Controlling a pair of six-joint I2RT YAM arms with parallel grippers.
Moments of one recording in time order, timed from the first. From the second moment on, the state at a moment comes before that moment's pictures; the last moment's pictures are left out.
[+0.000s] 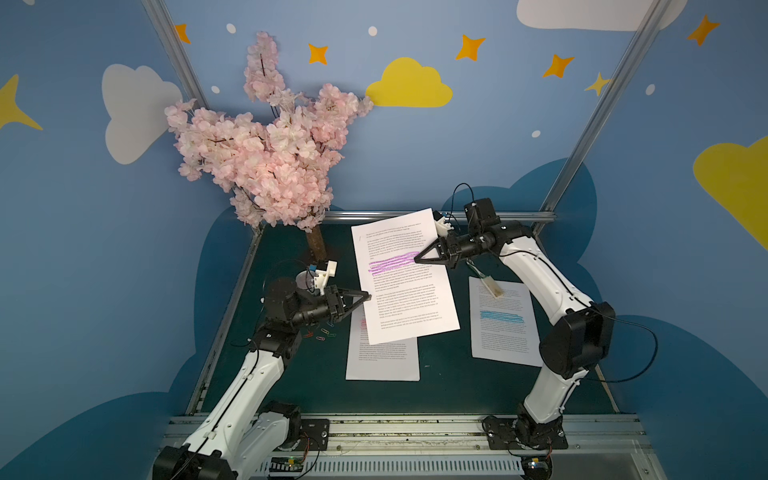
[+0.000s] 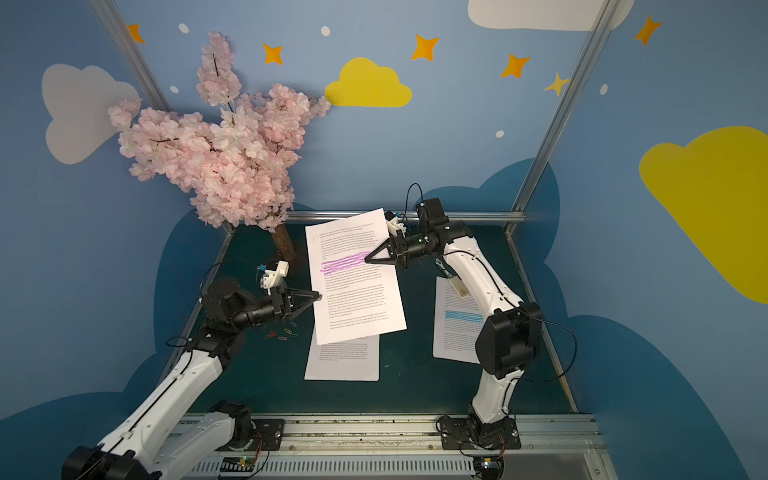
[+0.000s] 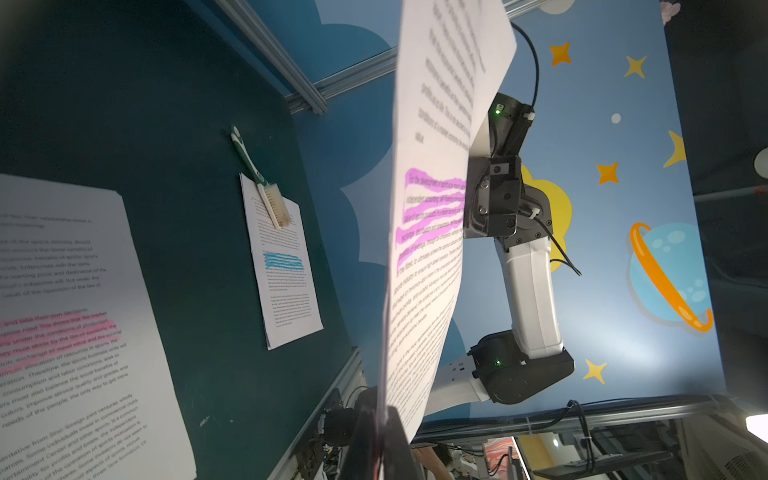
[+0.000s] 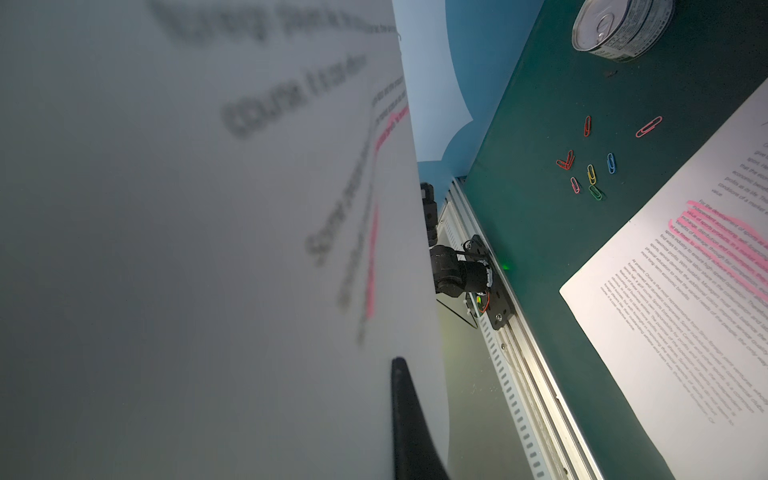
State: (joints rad) left arm -0.18 0.94 0.61 0.18 1.00 -1.12; right arm 0.39 1.80 1.77 -0.91 -1.41 0.40
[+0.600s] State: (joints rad) left arm -0.17 0.94 0.64 0.08 0.98 -1.05; right arm 0.39 1.81 1.79 -1.04 -1.39 0.28
